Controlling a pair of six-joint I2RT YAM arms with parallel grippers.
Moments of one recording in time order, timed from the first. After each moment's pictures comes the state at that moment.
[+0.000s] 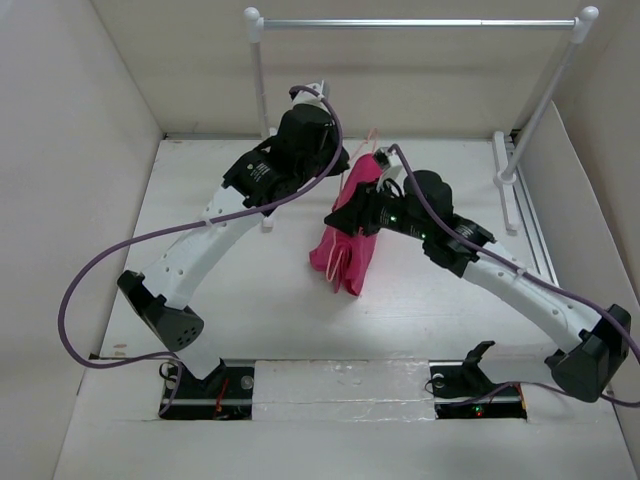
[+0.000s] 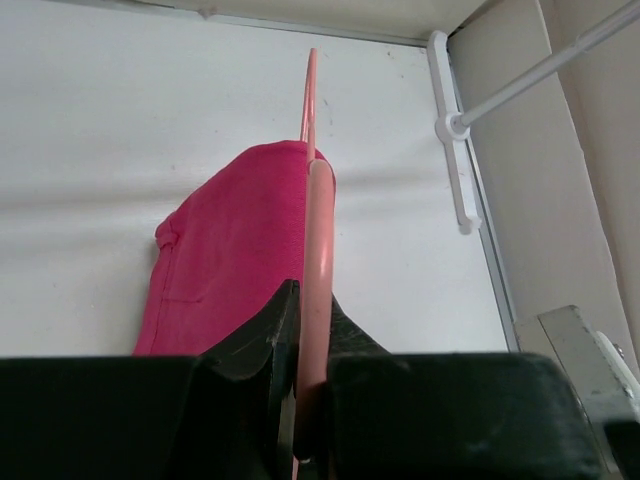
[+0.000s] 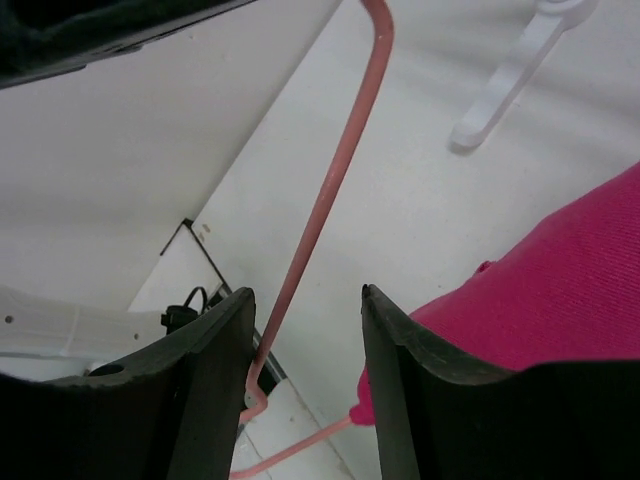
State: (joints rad) left arm -0.78 1.62 1.95 -0.74 -0.26 -0.65; right arm 0.73 1.24 1.18 -0.16 -0.26 0.58
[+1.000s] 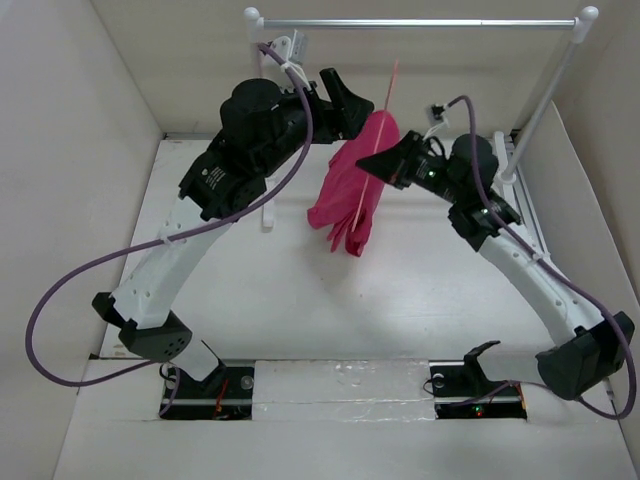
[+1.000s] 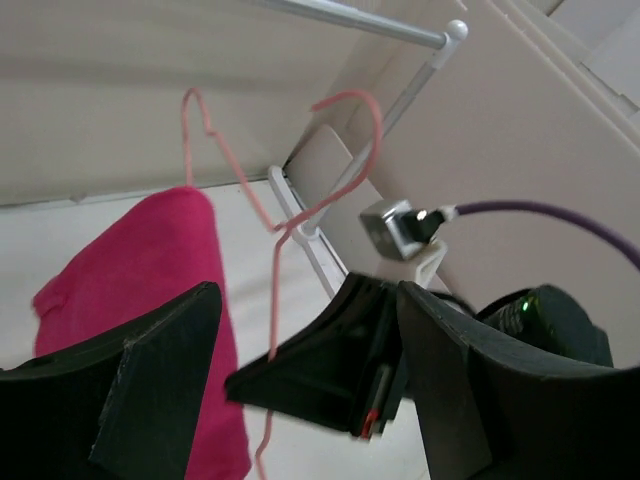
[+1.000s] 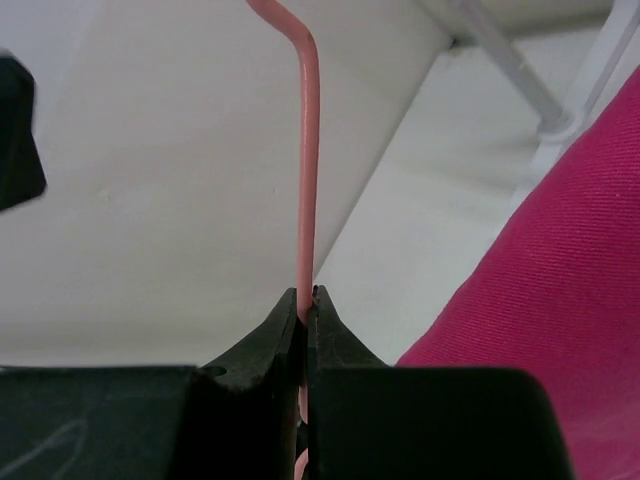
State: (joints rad) left arm -0.78 1.55 2.09 -0.53 -0.10 -0.55; right arm 0.49 1.27 1.24 0.03 -0.40 0.87
